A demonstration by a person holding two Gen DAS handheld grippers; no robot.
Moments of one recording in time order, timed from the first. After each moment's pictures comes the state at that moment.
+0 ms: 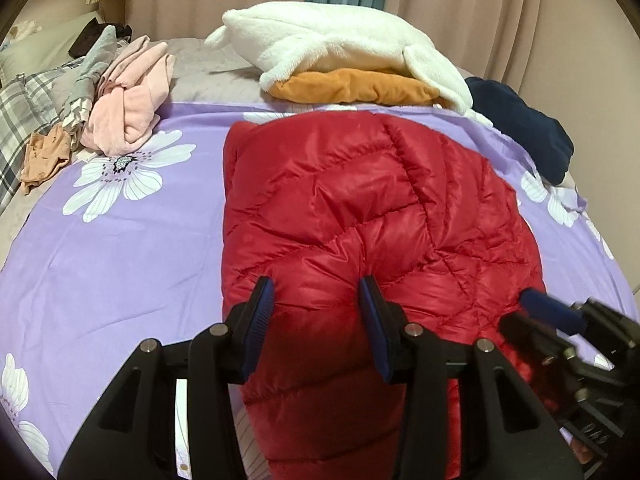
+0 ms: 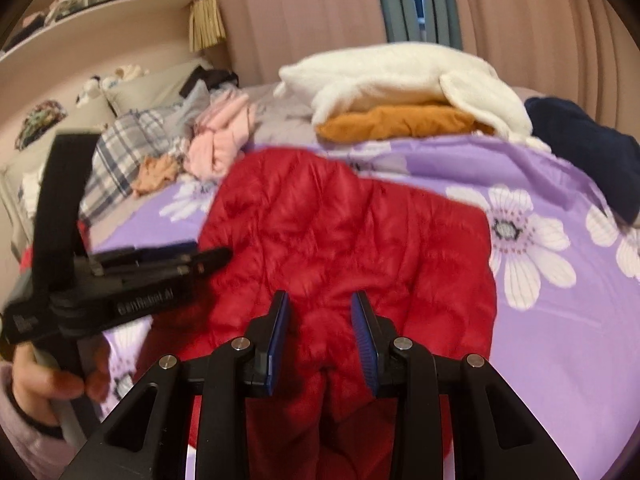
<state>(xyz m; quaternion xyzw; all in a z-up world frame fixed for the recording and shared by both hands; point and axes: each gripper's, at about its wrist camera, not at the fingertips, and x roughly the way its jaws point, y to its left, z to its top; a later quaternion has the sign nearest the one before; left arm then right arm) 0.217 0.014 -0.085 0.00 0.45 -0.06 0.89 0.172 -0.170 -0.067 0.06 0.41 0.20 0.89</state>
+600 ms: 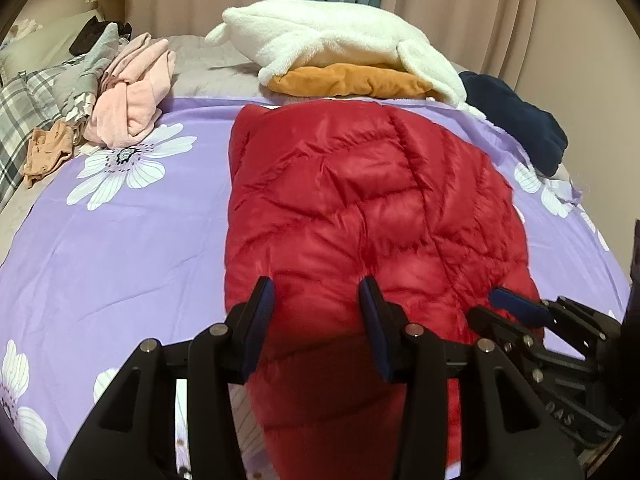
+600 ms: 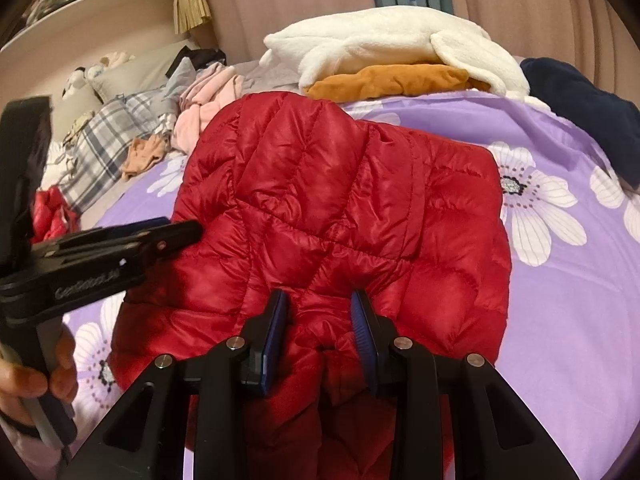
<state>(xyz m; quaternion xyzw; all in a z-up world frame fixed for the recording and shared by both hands) 0.192 0.014 -0.079 0.00 0.45 -0.06 0.89 0.169 -0.172 -0.084 0.08 0.44 0.19 0.88</state>
